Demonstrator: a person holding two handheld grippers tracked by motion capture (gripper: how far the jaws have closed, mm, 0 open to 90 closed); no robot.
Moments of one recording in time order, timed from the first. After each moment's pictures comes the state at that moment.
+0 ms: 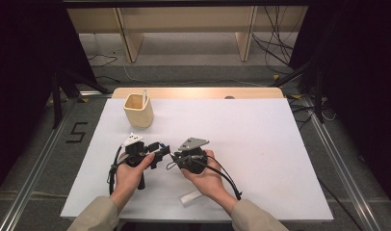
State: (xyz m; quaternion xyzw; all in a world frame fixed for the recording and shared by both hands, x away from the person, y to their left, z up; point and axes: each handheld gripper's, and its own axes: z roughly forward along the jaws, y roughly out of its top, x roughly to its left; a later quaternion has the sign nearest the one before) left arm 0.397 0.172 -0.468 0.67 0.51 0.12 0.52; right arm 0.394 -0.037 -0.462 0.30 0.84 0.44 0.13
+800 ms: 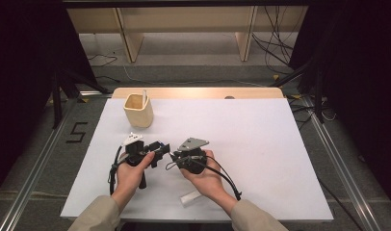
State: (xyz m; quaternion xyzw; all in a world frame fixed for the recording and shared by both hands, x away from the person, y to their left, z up) left arm 0.399 0.172 -0.469 0.66 0.52 0.11 0.53; right arm 0.392 -0.035 -0.461 0.30 0.84 0.44 0.13
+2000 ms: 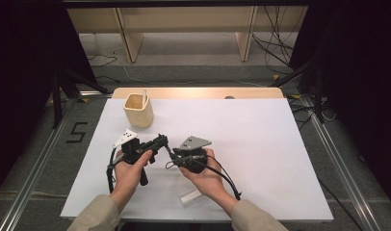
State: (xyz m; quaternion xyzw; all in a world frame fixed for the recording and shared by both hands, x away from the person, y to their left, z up) left arm 0.388 0.173 -0.442 0.62 0.47 0.12 0.61; right arm 0.390 -0.037 -0.453 0.29 0.82 0.48 0.15
